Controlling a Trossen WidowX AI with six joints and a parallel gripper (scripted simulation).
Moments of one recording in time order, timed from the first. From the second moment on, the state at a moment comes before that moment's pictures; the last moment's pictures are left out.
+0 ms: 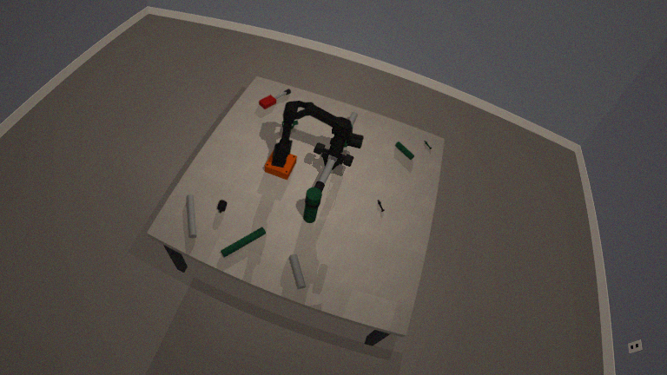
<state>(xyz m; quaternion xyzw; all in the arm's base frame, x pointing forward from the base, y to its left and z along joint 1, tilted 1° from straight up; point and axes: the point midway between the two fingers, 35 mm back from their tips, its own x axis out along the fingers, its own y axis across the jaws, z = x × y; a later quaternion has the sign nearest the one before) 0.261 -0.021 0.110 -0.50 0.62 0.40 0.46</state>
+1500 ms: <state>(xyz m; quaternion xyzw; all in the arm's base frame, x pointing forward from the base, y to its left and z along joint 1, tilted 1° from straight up) 0.259 -0.027 0.110 -0.50 0.62 0.40 0.46</state>
